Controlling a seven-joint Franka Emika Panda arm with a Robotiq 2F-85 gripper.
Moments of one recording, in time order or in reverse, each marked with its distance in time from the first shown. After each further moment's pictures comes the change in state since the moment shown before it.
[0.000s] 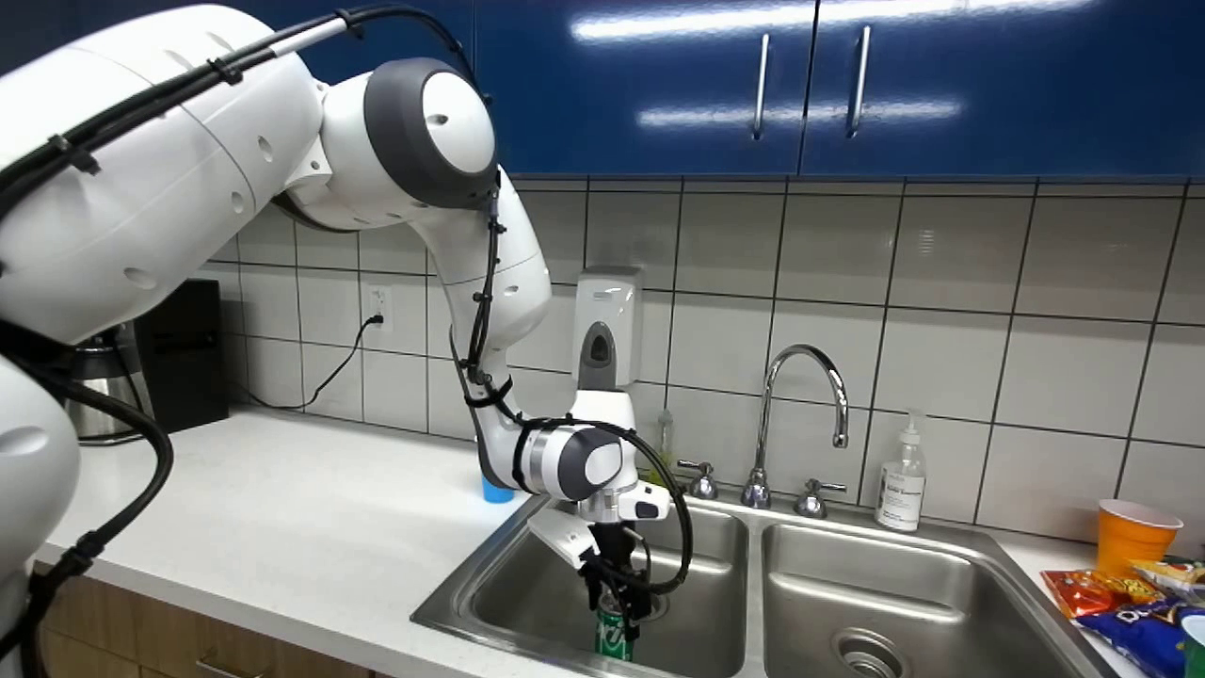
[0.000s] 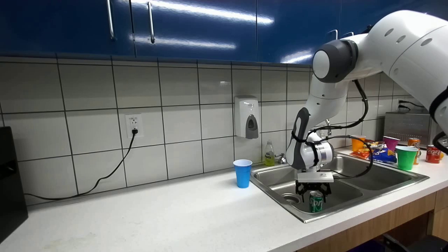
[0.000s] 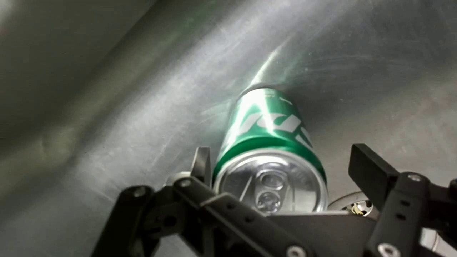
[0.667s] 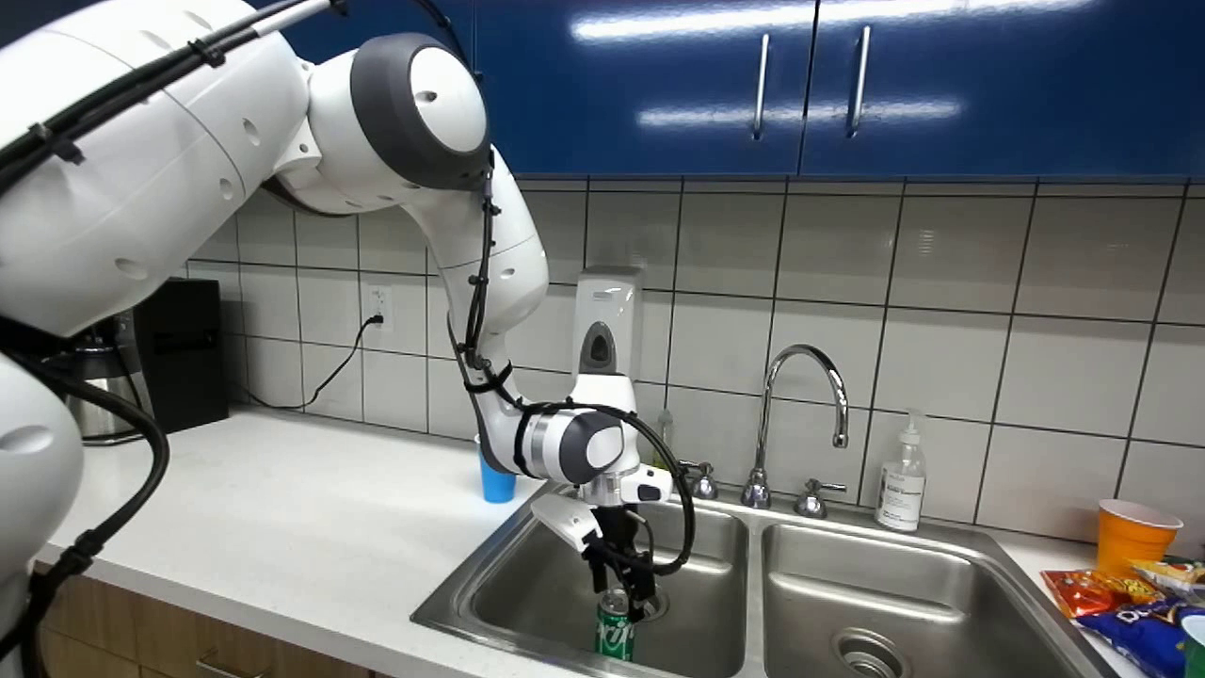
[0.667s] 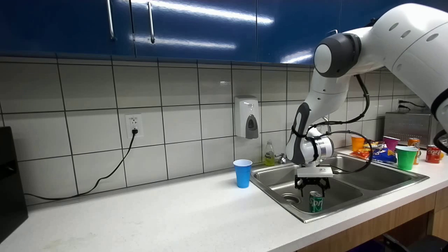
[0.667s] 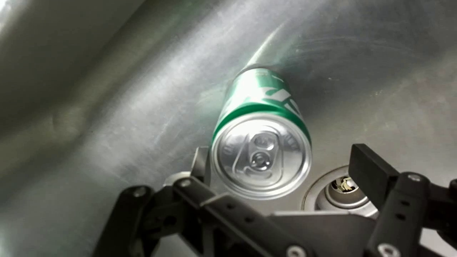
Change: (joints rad) arm 0.013 -0.048 -0.014 -0.017 -0.001 -0.001 0.000
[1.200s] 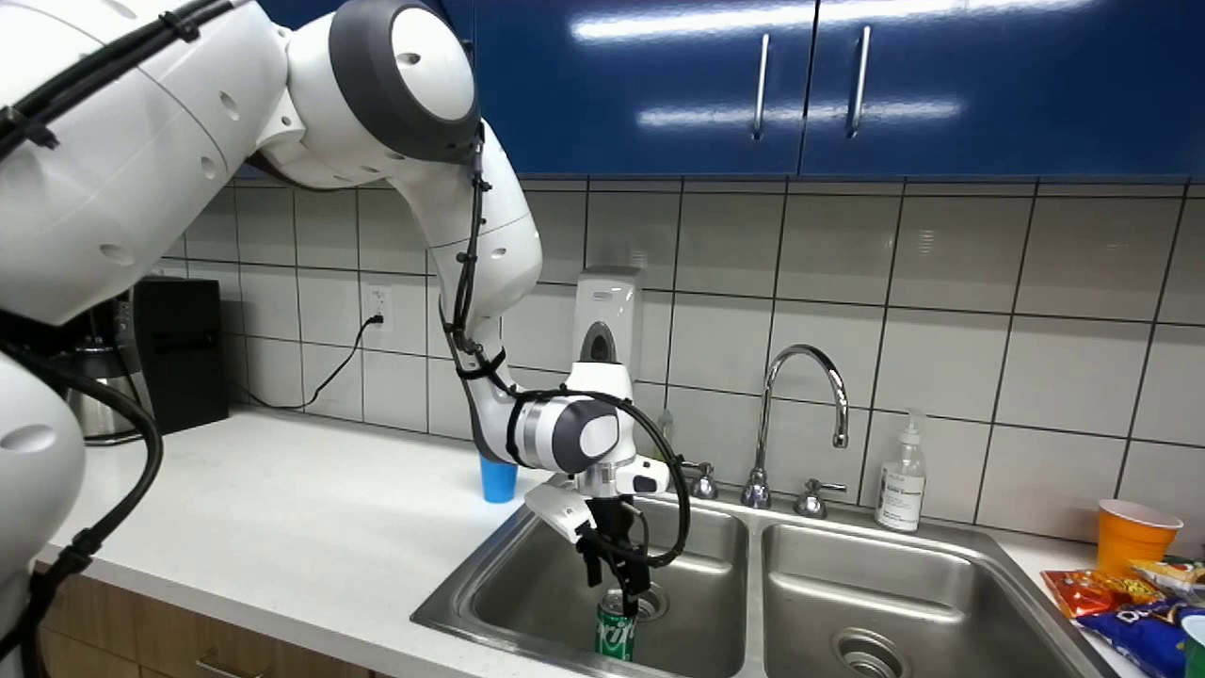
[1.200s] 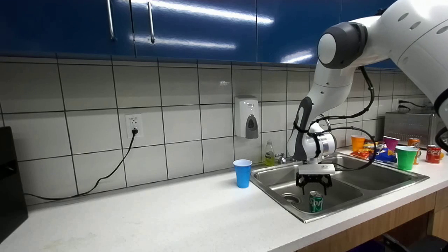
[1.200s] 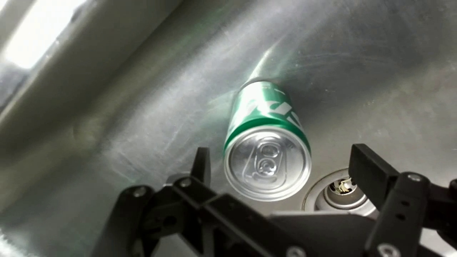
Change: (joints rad) arm 0.006 -0.071 -0.005 -0.072 -0.002 -0.003 -0.002
